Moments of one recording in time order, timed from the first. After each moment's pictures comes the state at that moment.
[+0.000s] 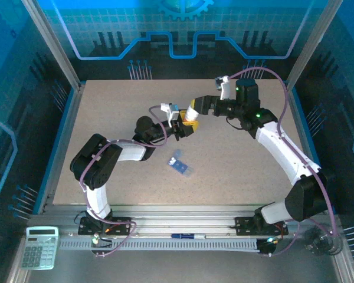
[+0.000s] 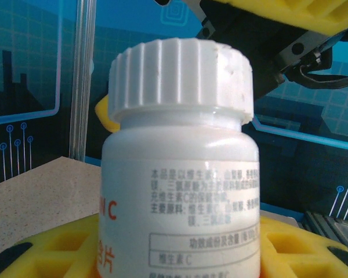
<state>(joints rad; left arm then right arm) -0.49 1.86 0.88 1.27 0.72 -0.35 0.34 1.44 1.30 -0.28 -0.60 0.45</state>
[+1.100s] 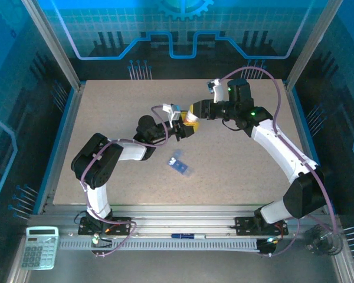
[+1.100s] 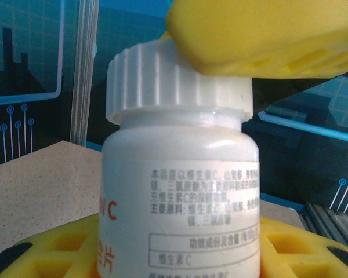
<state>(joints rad) -0.49 1.87 0.89 1.20 0.72 -0.33 0.39 1.46 1.34 -0.39 -0.54 0.37</state>
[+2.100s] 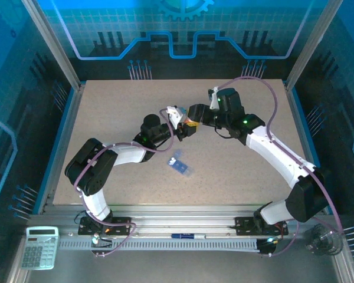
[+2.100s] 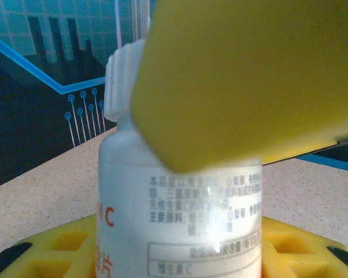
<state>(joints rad) -0.54 1.78 0.88 0.93 0.47 -0.04 0.49 1.43 1.27 -0.39 -0.25 0.66</state>
